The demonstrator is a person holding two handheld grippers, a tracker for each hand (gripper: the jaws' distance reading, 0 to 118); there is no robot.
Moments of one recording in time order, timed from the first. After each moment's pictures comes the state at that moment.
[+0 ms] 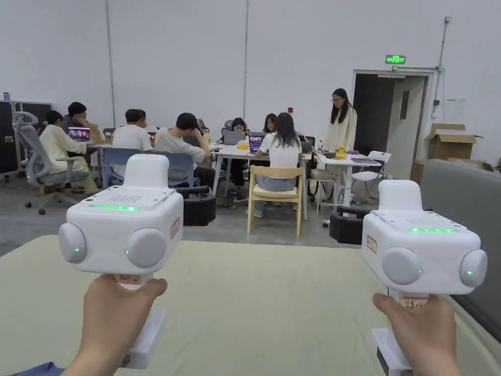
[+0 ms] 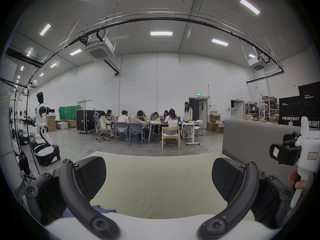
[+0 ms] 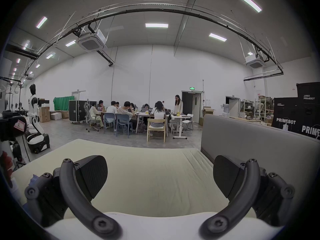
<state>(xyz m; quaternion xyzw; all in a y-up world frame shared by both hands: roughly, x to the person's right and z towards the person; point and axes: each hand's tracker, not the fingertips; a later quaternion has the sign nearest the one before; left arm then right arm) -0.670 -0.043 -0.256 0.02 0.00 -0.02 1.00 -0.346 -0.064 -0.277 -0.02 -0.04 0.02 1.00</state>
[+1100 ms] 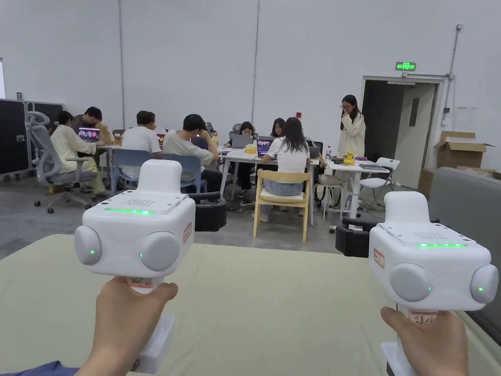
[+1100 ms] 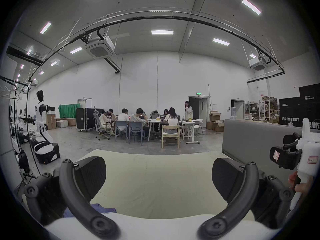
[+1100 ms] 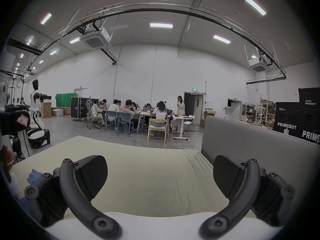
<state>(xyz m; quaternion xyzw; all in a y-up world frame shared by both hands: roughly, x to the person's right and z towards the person) -0.678 -0.047 -0.263 0.01 0.00 -0.01 1.00 -0.354 -0.068 -0.273 -0.01 -0.03 0.04 1.00</state>
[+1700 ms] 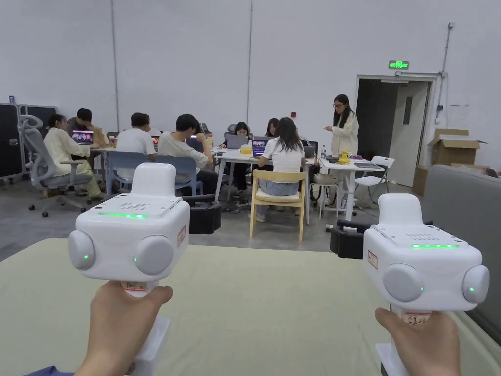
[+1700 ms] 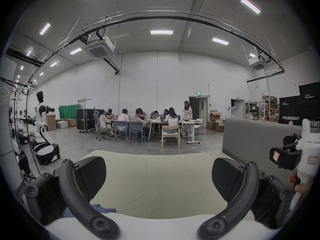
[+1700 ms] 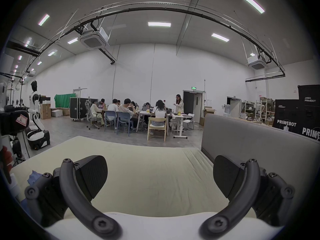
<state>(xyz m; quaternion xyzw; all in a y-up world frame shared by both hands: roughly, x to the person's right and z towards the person) -0.675 -0.048 -0.266 0.01 0.00 -0.02 1.00 -0.352 -0.073 -0.276 -0.02 -0.03 0.03 1.00</state>
